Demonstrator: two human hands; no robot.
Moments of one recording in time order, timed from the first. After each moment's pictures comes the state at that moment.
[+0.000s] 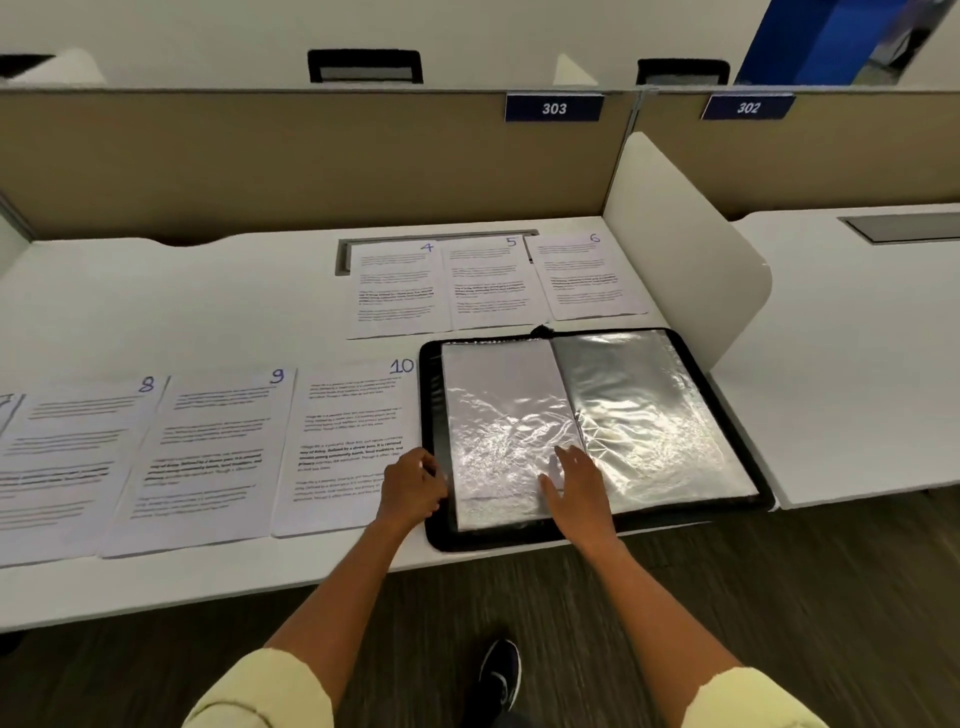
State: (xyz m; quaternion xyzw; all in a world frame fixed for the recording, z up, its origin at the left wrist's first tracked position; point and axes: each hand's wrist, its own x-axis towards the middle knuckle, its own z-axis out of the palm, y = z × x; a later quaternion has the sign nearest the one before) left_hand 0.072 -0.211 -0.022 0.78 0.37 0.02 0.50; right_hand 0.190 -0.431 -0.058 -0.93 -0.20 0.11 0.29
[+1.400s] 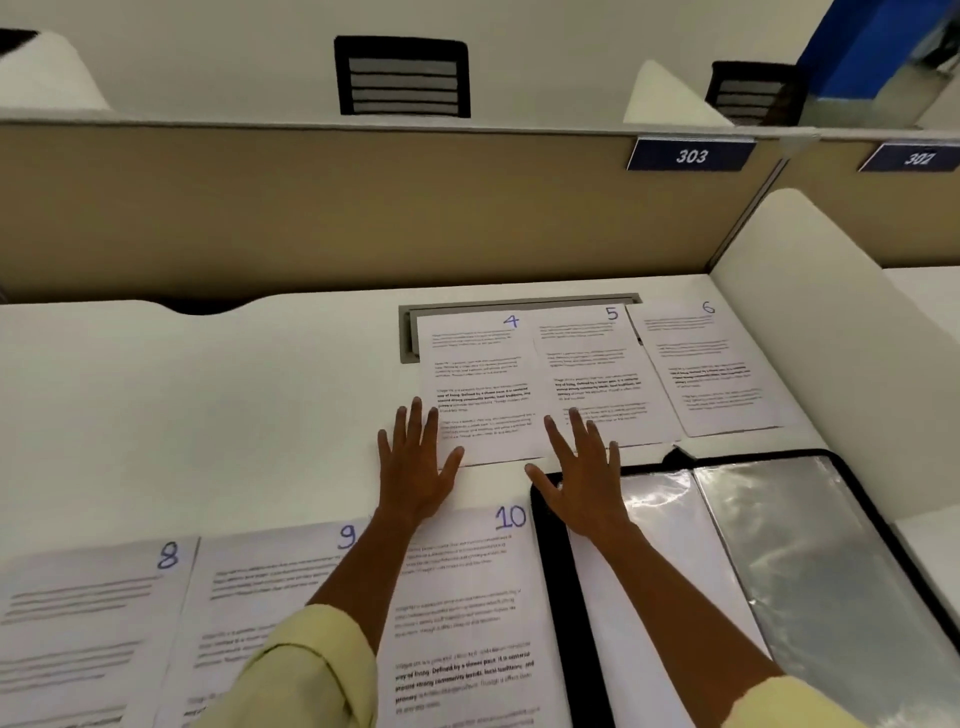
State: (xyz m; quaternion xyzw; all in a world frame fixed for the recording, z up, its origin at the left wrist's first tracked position) left_hand 0.236 0.100 -0.069 0.95 0.24 0.04 0.19; right_hand 0.344 -0.135 -0.044 -0.94 -0.30 0.05 0.14
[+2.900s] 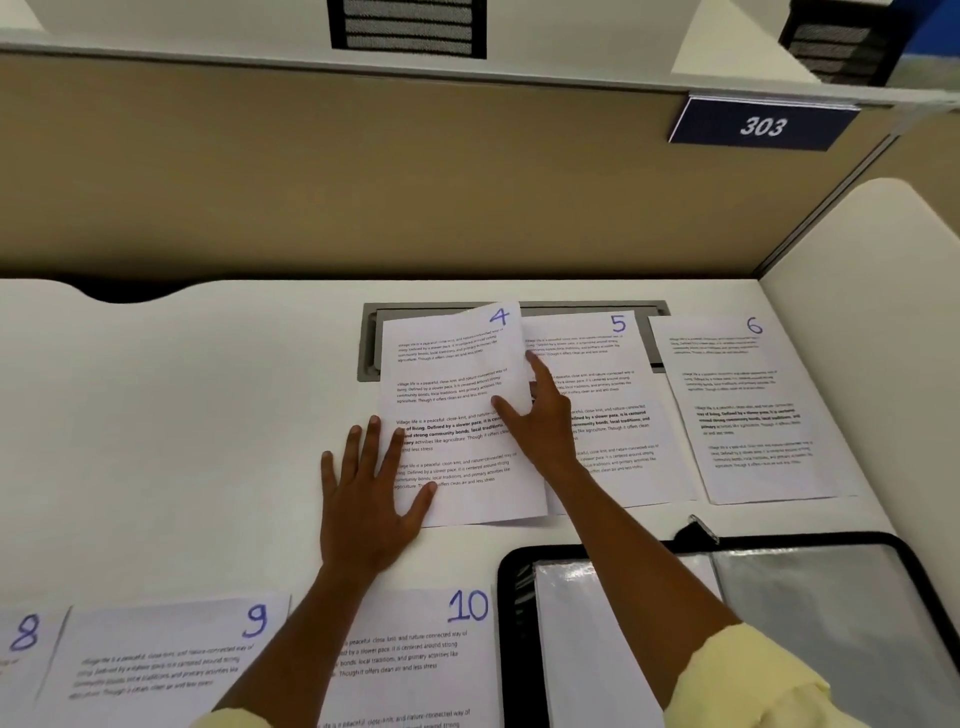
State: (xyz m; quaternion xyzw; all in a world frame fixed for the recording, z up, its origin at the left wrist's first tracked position) left_hand 0.274 0.104 -0.095 0.95 0.29 0.04 0.12; right_hand 0.482 -0.029 -0.043 -0.85 -0.17 0.17 0.47
